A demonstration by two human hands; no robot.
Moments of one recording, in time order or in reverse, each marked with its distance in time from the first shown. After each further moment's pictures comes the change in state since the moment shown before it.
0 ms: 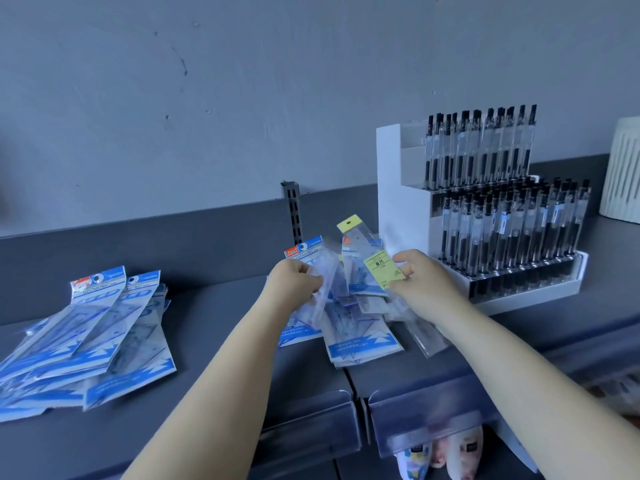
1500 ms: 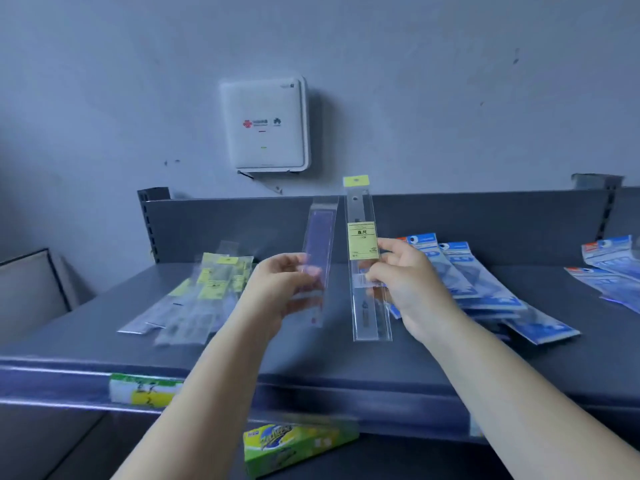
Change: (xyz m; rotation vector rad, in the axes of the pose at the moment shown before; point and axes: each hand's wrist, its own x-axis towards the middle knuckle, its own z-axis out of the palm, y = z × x) left_hand -0.140 -0.254 -0.378 -0.712 0.304 -0.036; right_hand -0.164 -0.335 0.317 0.810 -0.408 -0.148
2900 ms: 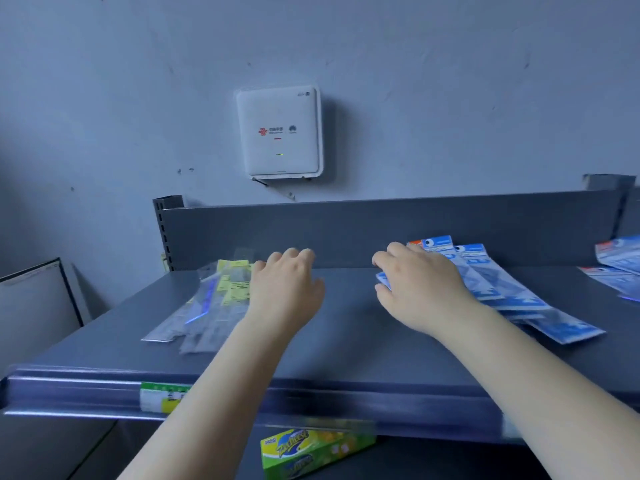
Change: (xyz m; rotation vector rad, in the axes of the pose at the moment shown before) left_hand 0.008 0.005 -0.029 1.545 0.245 0.527; right_hand 0.003 -0.006 0.018 -1.579 -0.020 -0.507
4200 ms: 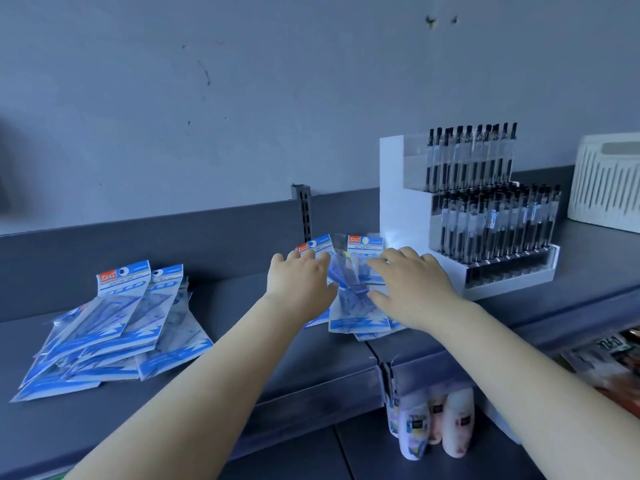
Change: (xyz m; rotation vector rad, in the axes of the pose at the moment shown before) left_hand 0.025 0.468 0.048 0.036 -0.158 0.519; right_hand -0.204 0.396 -0.051 -0.188 -0.242 0.404
